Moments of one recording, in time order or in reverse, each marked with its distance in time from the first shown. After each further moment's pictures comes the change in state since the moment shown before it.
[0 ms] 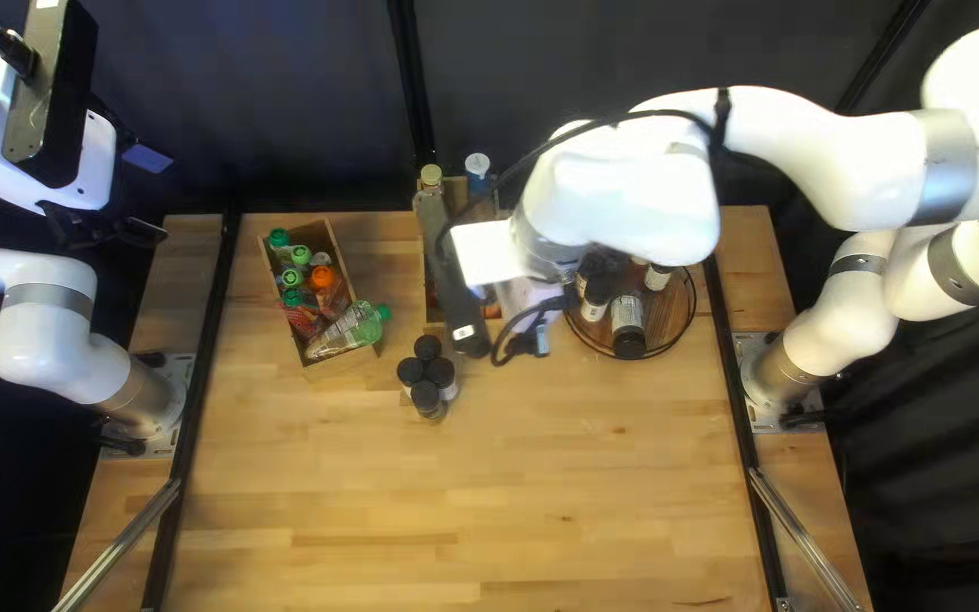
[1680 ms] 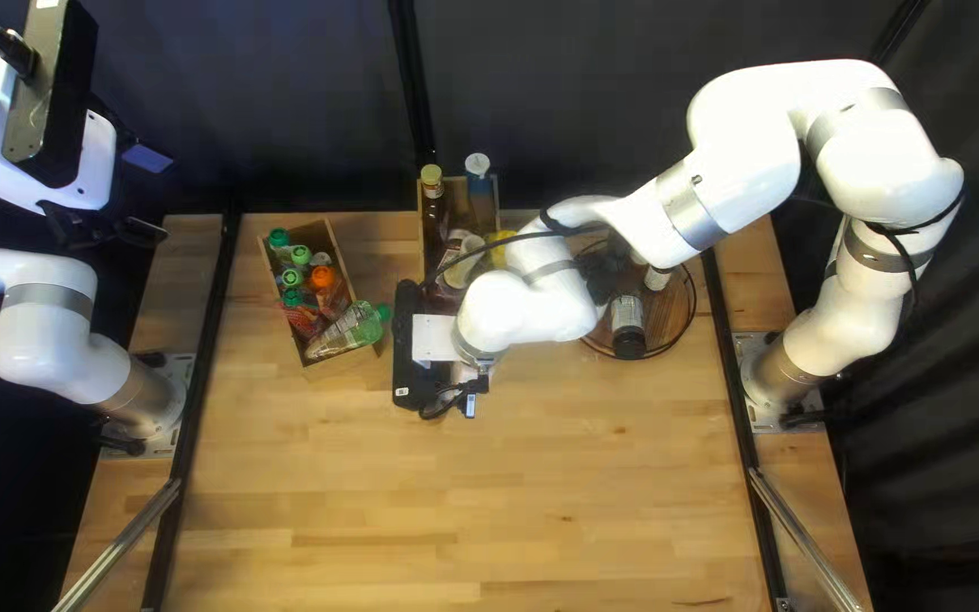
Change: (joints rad) left arm 0.000 0.000 0.000 0.000 0.000 0.000 0.000; right arm 0.098 -0.458 -0.089 -0.109 -0.484 -0.456 0.470
